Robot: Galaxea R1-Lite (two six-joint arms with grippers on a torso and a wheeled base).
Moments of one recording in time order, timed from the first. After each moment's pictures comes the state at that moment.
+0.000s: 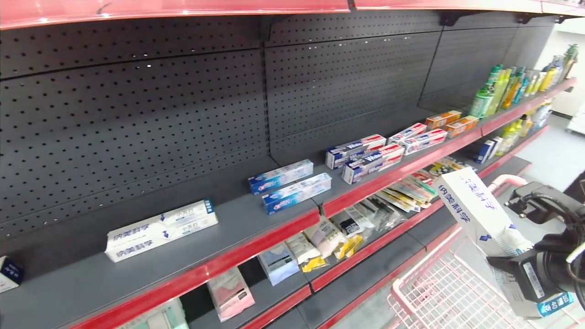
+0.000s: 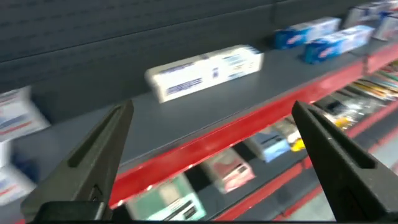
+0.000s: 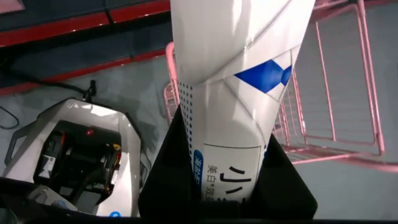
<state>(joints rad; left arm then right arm) -0.01 0.00 0.00 0.00 0.04 0.01 0.26 1.24 -0.64 0.21 -0.17 -0.16</state>
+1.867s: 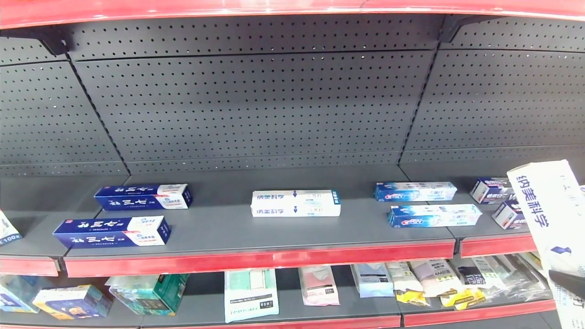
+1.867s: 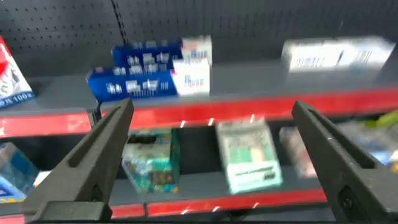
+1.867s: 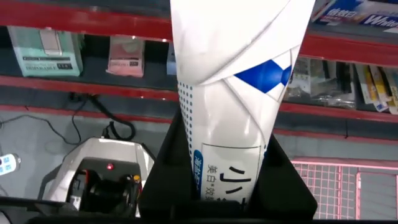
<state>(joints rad) -0.01 0.12 -0.17 0.00 -0.01 -0.02 0.22 0.87 -0.56 0.29 -0.17 -0.03</state>
